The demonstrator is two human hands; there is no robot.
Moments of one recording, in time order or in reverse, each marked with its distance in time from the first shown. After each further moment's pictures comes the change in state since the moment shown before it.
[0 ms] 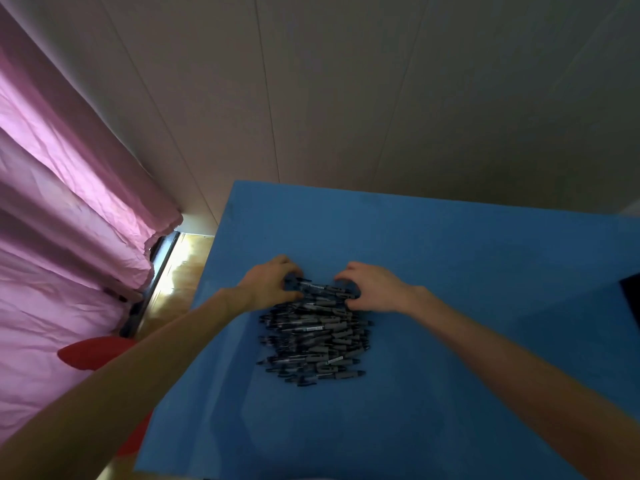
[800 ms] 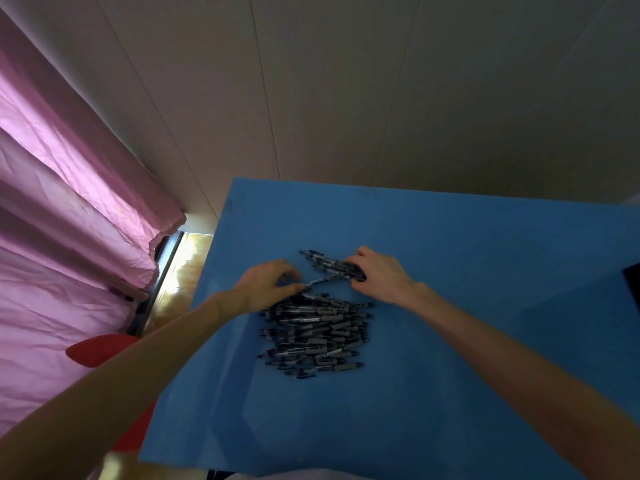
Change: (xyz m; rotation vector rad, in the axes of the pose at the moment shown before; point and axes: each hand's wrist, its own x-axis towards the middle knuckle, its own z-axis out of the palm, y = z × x) left_hand -0.020 0.009 0.002 -0.103 0.058 0.013; right_hand -0.003 0.013 0.008 0.003 0.197 0.106
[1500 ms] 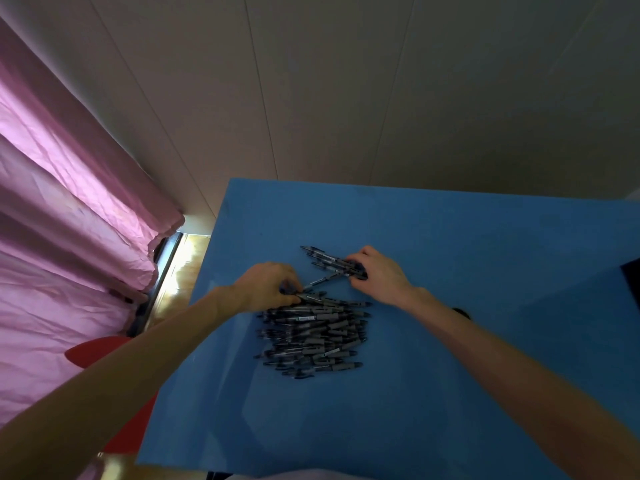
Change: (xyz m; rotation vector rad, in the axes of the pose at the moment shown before) left_hand 0.007 0.005 -0.005 0.155 -0.115 0.136; right_hand -0.004 0.006 0.012 0.125 0.073 0.098
